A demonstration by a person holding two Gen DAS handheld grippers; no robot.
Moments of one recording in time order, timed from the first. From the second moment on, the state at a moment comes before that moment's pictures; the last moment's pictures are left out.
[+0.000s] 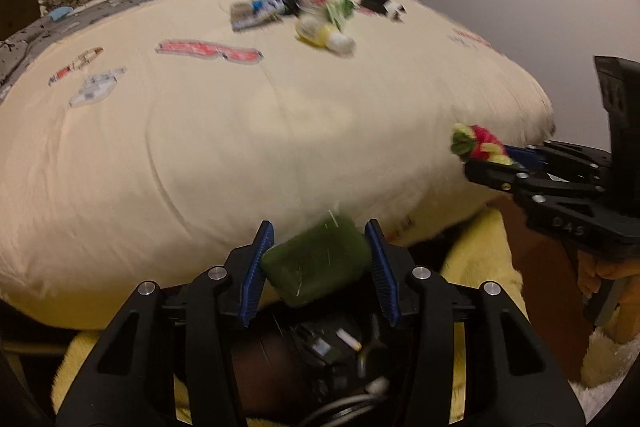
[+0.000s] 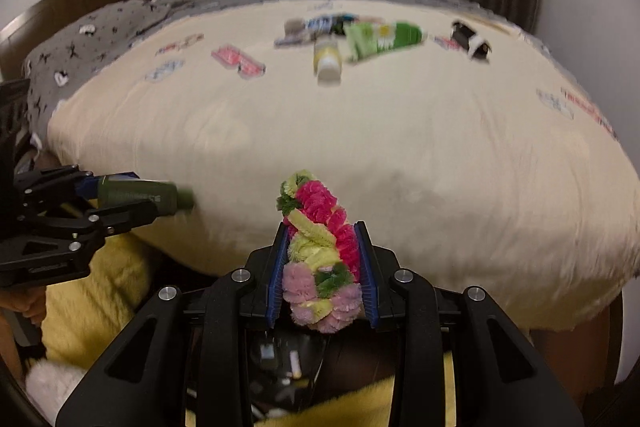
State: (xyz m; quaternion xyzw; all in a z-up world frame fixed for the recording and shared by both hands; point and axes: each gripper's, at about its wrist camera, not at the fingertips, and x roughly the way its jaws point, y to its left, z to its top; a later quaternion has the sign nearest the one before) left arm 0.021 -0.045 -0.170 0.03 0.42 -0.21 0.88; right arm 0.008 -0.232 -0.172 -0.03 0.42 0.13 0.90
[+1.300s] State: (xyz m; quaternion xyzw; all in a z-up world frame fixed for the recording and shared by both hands) left arm 0.029 -0.045 -0.258 0.04 0.54 -0.20 0.81; right arm 0.018 -0.247 -0.233 0.04 0.51 0.10 0.85
